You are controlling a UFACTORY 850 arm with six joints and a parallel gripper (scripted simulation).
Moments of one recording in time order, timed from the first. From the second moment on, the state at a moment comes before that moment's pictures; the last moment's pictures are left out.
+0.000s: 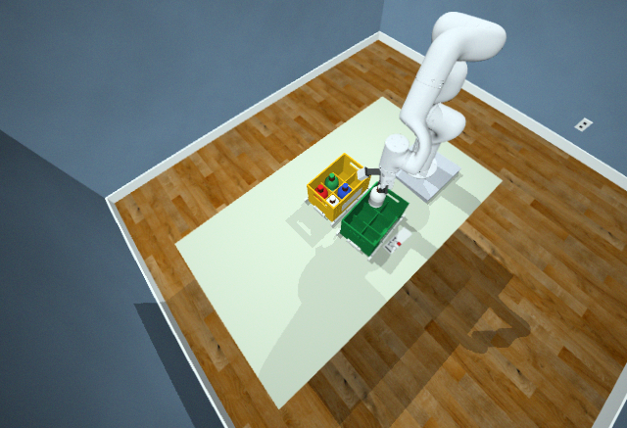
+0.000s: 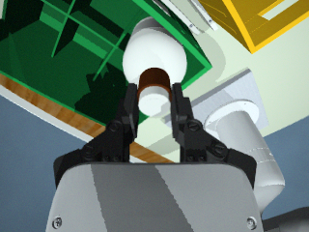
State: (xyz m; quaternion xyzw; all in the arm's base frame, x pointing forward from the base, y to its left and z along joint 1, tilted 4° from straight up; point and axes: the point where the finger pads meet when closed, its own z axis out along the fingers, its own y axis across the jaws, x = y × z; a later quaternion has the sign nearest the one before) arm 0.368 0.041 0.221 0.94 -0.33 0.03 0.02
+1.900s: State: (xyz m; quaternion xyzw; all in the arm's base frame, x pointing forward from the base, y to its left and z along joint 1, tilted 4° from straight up) arm 0.370 0.038 0.172 0.94 -0.33 0.03 0.02
